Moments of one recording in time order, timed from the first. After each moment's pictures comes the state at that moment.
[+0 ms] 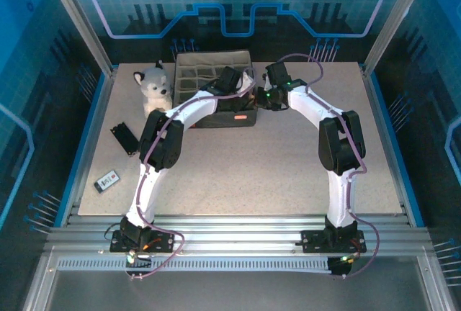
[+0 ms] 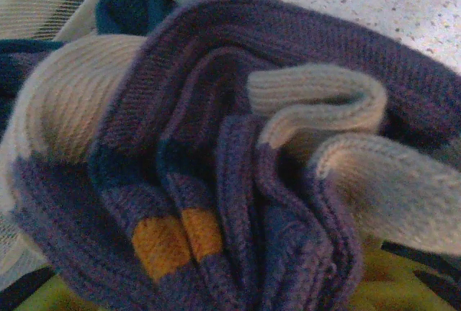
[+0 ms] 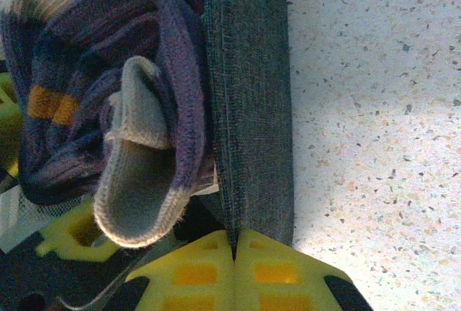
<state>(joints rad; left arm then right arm) -0.47 2.31 1.90 -0.42 0.00 0.30 0.34 2.09 1.69 -0.56 -0.22 0.50</state>
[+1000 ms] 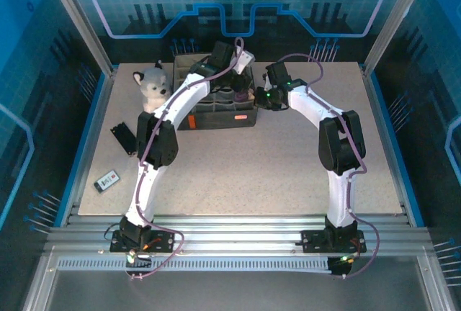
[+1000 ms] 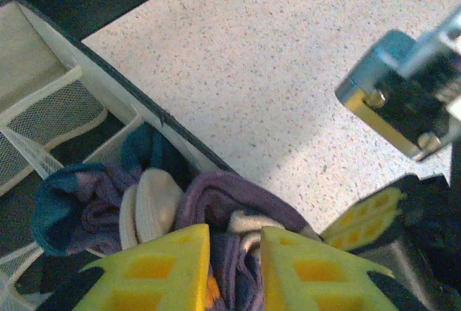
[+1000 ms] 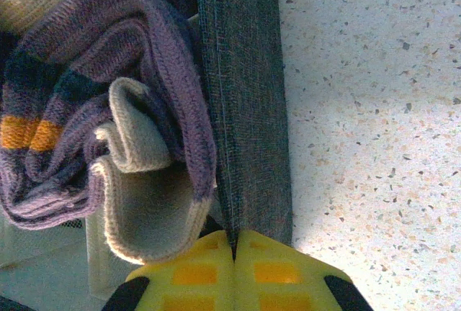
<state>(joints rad) -0.42 2.33 2.25 -0.66 0.27 0.11 0.34 2.09 1.69 -0.56 -0.22 0.50</state>
